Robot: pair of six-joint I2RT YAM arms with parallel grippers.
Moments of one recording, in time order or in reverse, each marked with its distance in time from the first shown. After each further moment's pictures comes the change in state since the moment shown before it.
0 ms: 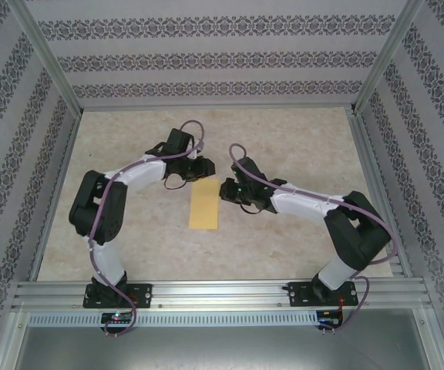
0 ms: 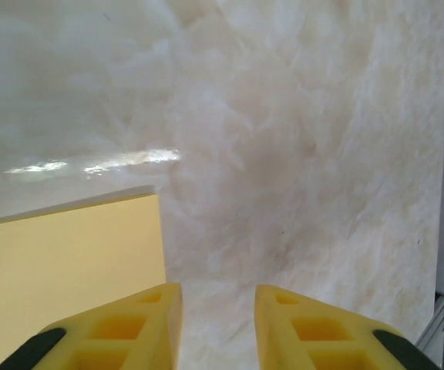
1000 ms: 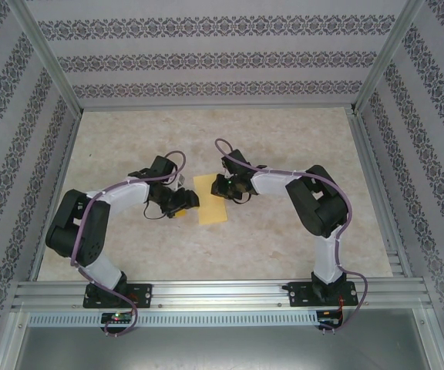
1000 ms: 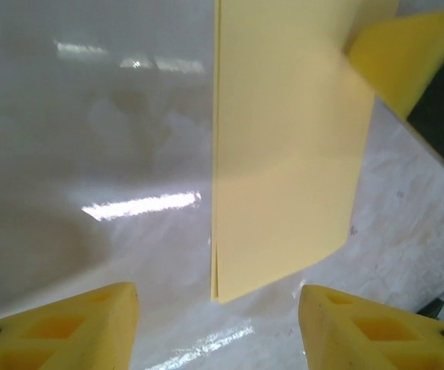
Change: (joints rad) left arm 0.018 -0.204 -0.340 -0.180 0.037 -0.019; right arm -0.085 0.351 0.224 -0.050 -0.175 -0.069
